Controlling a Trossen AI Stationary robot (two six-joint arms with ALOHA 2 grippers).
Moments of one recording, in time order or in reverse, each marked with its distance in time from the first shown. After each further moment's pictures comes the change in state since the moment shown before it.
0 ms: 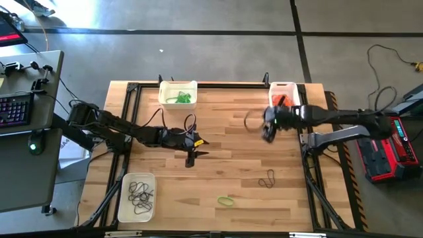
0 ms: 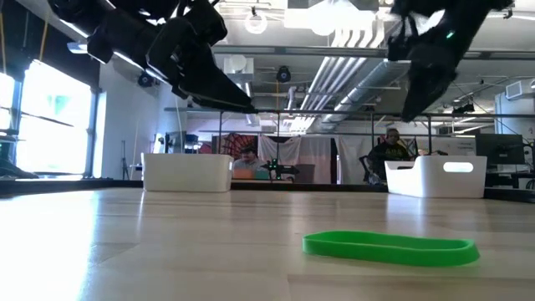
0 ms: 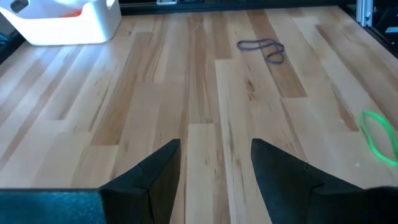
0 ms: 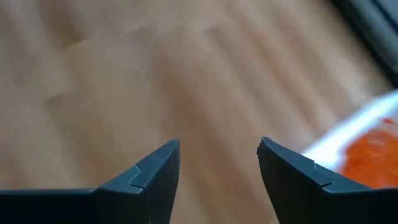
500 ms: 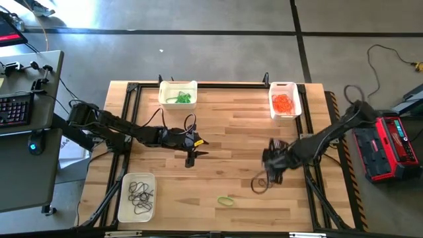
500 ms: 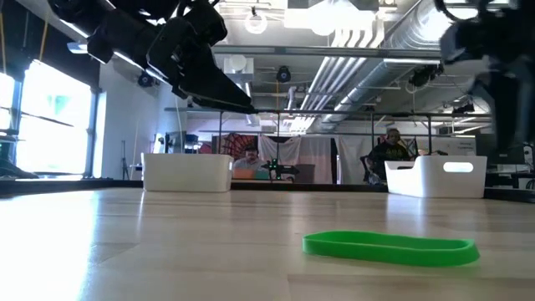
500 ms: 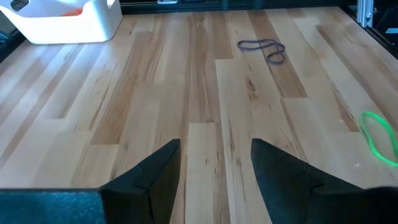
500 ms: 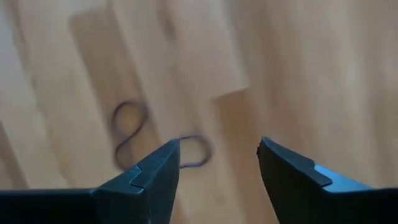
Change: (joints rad) left arm 0.000 0.000 0.000 -0.004 0.000 -0.005; right arm 0.655 0.223 0.000 -0.081 -0.115 0.462
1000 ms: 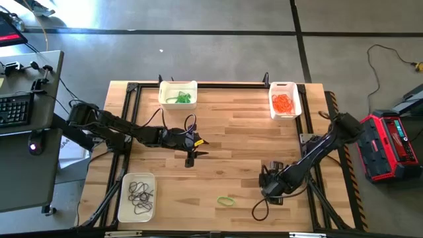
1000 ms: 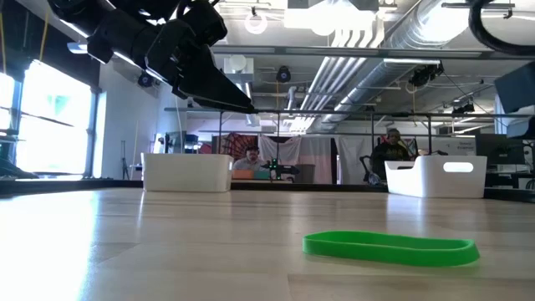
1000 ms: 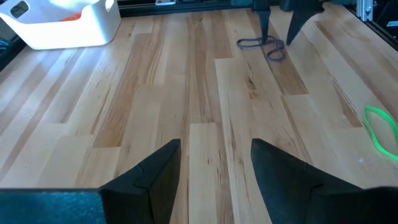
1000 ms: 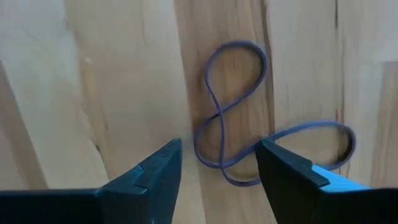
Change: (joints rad) left arm 0.000 0.000 0.000 0.000 0.000 0.033; right arm 0.219 0.345 0.003 0.237 -0.106 0.073
